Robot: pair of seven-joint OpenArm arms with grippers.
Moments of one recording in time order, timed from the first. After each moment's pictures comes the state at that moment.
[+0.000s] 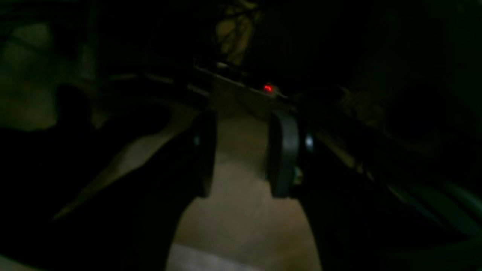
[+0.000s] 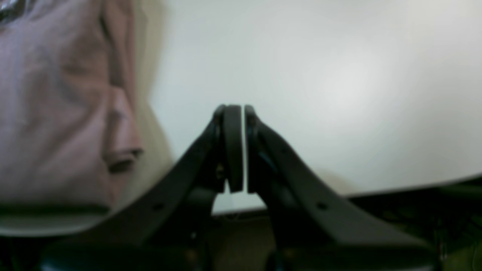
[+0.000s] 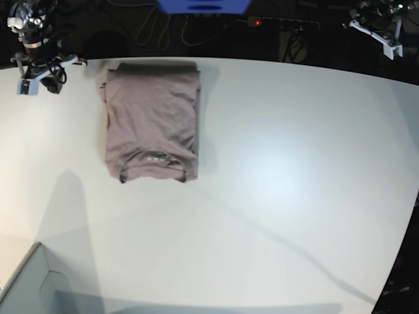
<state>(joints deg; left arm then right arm) 21.5 -0.8 -57.8 80.2 -3.9 -39.4 42.6 -27.2 -4.1 43.0 95.8 4.3 33.5 -21.4</state>
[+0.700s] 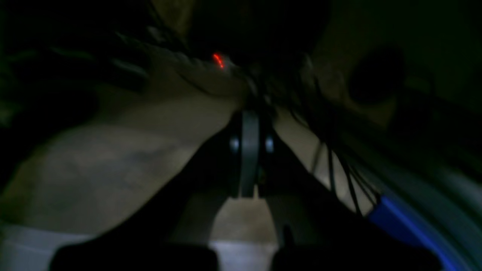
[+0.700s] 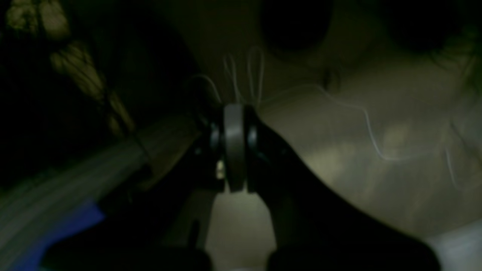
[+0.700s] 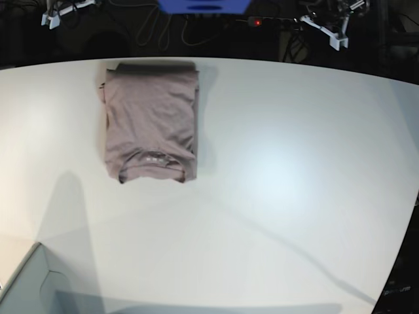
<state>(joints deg) 9.9 -2.7 -56.0 35.8 21.0 -39.0 16.6 -28.2 -0.2 50.2 58.7 4.0 33.5 -20.7</state>
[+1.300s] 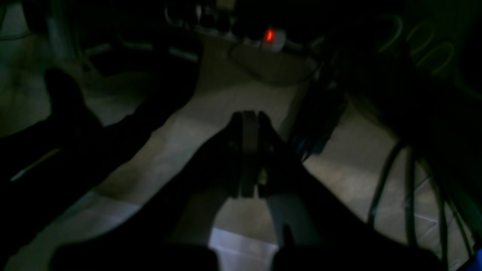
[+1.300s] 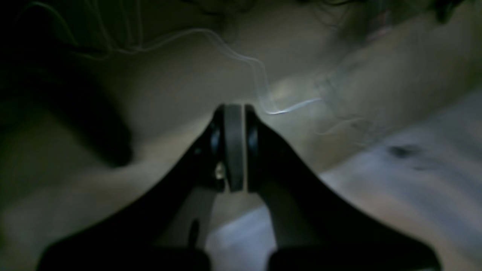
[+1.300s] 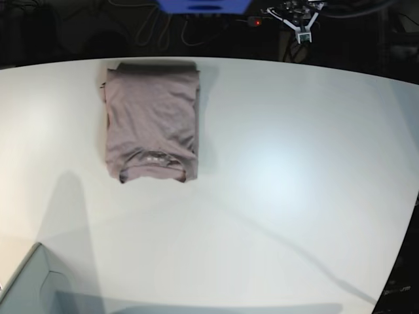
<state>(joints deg) 3.4 -2.6 -45.8 7.2 32.0 -1.1 -6.9 -18.2 5.6 48.0 9.9 -25.2 -9.3 19.5</state>
